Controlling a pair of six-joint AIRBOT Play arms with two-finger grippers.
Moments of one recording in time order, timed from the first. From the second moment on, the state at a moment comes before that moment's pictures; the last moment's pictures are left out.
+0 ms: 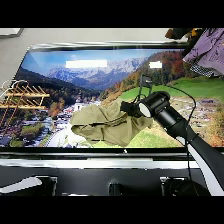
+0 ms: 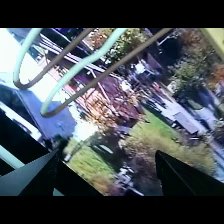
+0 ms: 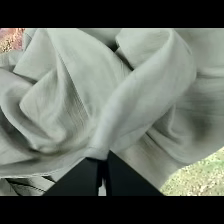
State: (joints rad) left arm 0.97 -1.37 1.28 1.31 -1.17 -1.28; right arm 0.60 -1.25 1.21 -1.71 1.08 2.39
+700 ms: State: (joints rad) left arm 0.99 -1.58 1.31 1.31 -1.11 -1.02; right arm 0.60 -1.25 1.21 -1.71 1.13 2.39
